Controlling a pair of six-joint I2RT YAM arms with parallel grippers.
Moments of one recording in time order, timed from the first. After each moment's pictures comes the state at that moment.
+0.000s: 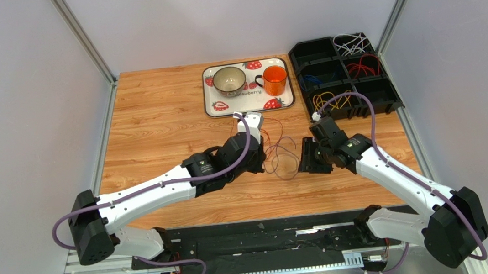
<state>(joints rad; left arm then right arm) -1.11 1.33 1.09 -0.35 -0.35 -0.57 0.53 1.10 0.77 -0.69 -0.04 0.66</state>
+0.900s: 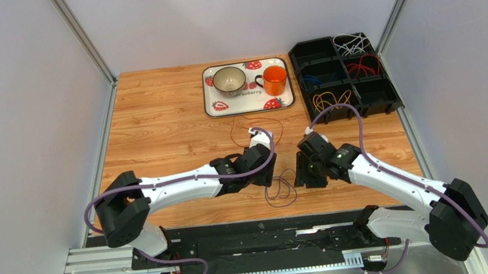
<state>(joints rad) -1.11 1.57 0.99 -0.27 -0.31 -0.59 0.69 1.11 0.70 -0.69 0.01 0.81</state>
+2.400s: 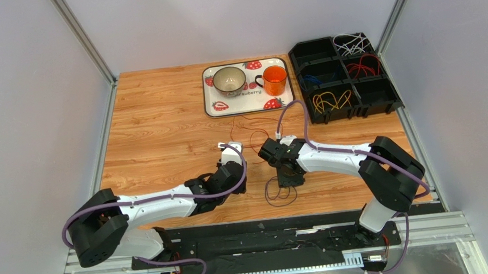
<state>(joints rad) -1.06 1.32 0.58 -0.01 -0.45 -0.59 0.87 1.61 0.93 -0.71 0.26 0.87</state>
